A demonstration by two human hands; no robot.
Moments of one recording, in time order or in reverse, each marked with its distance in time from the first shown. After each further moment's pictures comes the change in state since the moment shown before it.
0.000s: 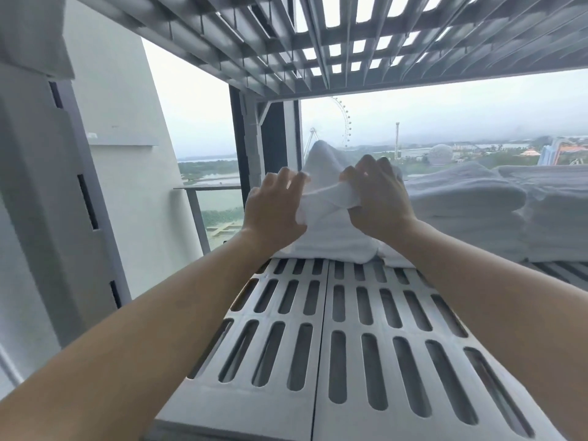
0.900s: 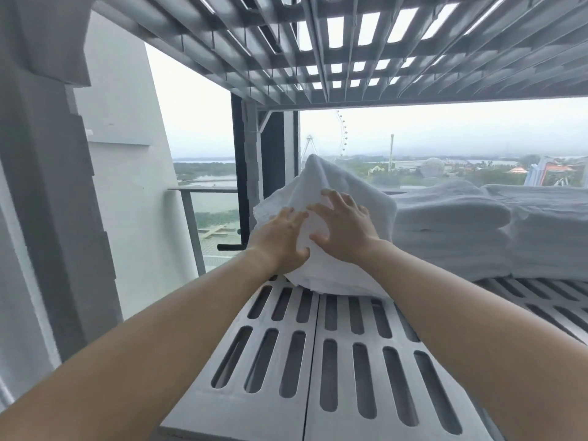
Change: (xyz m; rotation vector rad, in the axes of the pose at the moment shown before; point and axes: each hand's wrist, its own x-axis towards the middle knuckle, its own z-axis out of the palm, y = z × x) left_hand -0.016 0.008 0.016 -0.197 -0.376 -0.104; right_hand -0.002 -0.021 0.032 0.021 -0.351 0.016
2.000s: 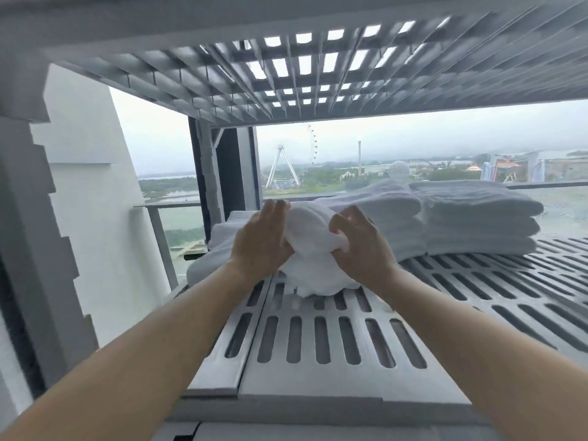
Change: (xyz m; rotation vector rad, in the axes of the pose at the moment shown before) left_hand -0.041 0.092 -0.027 -0.082 0.367 0.162; right_hand -0.132 0.045 -0.064 0.226 0.378 0.050
